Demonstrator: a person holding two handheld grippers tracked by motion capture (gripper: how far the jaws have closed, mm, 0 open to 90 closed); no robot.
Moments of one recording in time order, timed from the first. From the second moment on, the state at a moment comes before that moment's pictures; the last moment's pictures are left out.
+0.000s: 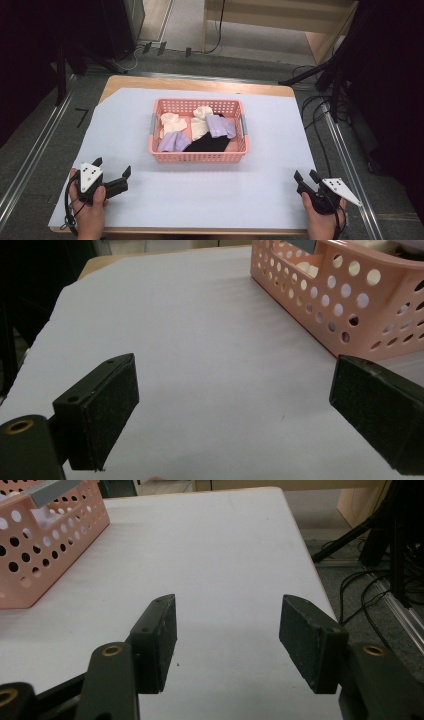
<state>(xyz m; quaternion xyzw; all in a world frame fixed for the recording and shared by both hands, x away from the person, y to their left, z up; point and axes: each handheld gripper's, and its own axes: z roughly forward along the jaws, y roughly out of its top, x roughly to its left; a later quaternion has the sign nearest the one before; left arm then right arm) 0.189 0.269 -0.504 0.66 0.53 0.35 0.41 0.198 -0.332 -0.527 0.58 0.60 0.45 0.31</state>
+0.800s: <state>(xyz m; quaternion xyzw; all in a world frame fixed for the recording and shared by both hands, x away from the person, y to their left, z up) 0.187 0.268 -0.505 0.66 0.52 0.36 0.40 0.215 -0.281 -0.474 0.54 0.60 0.50 0.30</state>
